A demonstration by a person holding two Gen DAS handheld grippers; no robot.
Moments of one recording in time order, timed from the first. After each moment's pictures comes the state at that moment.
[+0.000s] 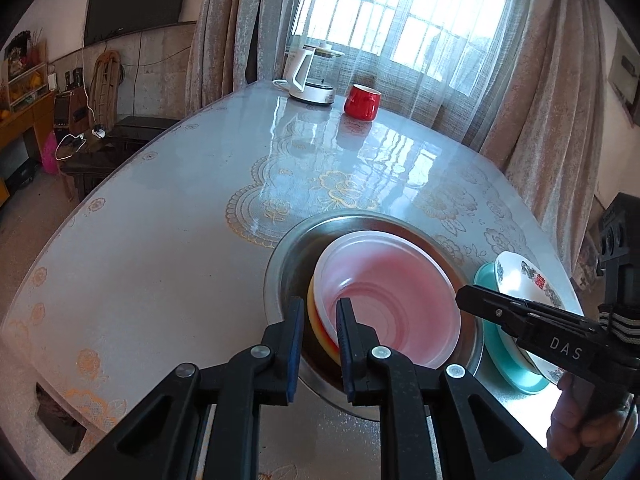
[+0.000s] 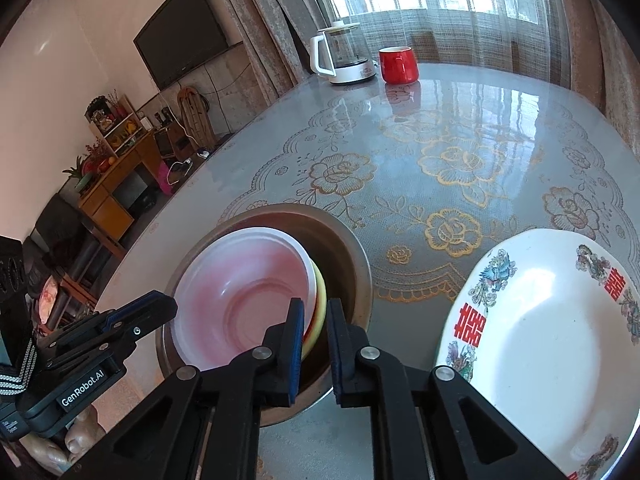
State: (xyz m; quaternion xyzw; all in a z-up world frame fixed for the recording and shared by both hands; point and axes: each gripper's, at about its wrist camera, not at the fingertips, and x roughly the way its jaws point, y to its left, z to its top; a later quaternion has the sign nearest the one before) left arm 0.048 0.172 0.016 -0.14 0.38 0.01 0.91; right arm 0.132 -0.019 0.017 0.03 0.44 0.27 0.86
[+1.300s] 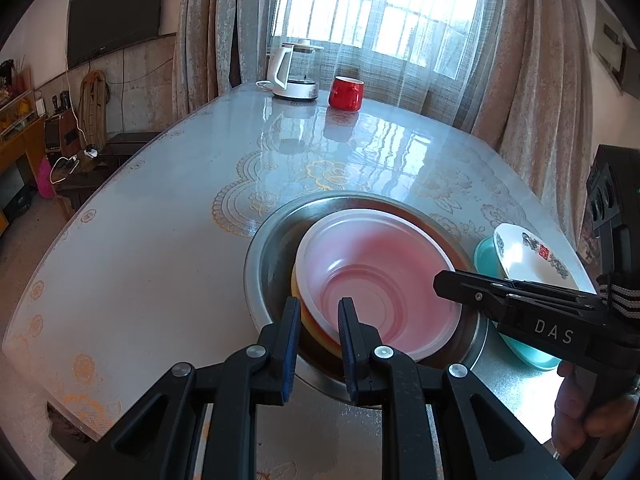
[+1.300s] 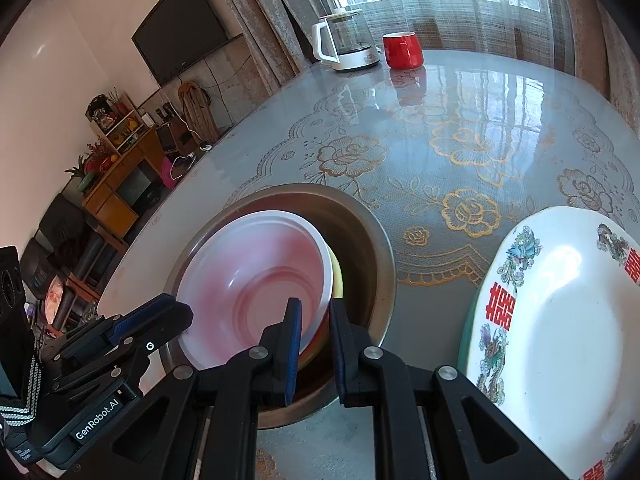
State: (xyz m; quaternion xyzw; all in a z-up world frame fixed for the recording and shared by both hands) left arm 0.046 0.151 0.004 -0.09 0.39 0.00 0.92; right arm 0.131 -0.006 0.005 0.02 0.44 0.27 0.86
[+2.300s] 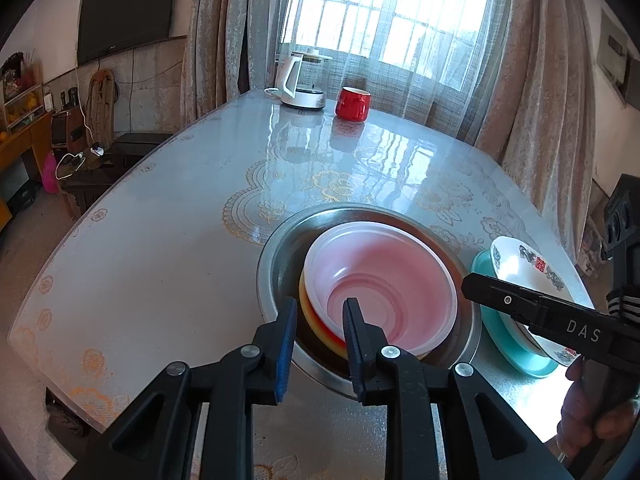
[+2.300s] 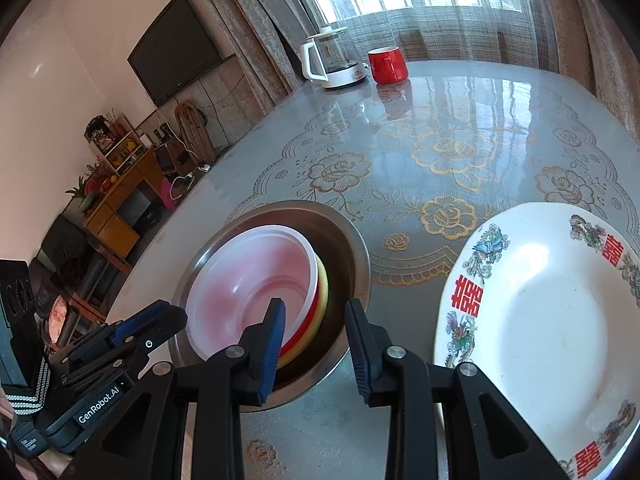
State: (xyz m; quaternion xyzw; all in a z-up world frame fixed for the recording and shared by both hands) left arm 0.037 0.157 0.015 -0.10 0.37 0.01 0.92; right arm 0.115 -0.034 0.018 0.06 0.42 0.26 0.87
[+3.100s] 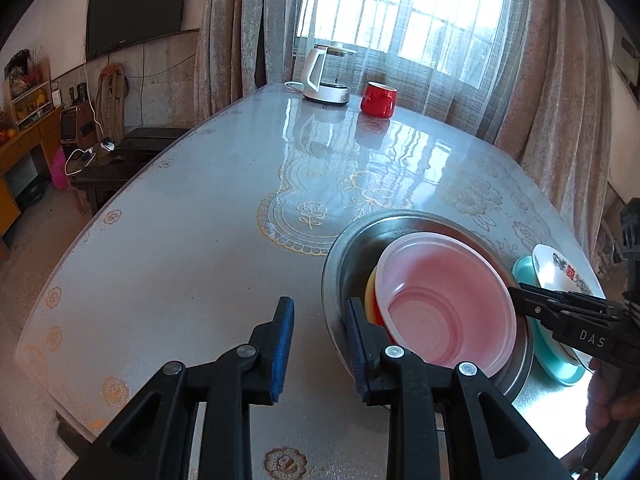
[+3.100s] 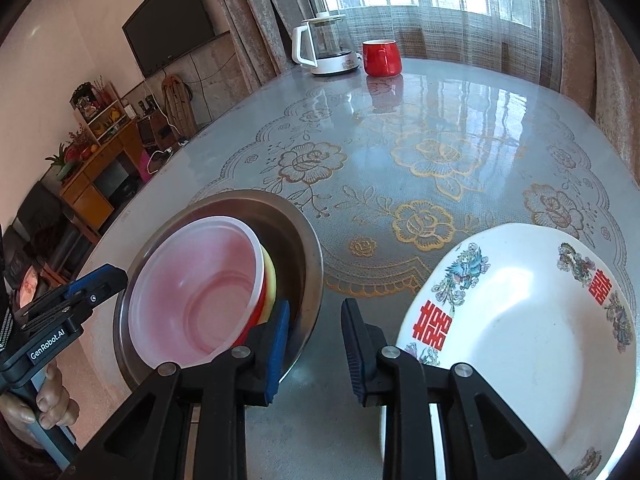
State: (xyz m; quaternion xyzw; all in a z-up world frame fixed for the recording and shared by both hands) left arm 0.059 0.195 -0.002 -0.10 0.39 0.03 0.92; right arm 0.139 -0.022 0.004 -0.02 0.44 0.23 0.87
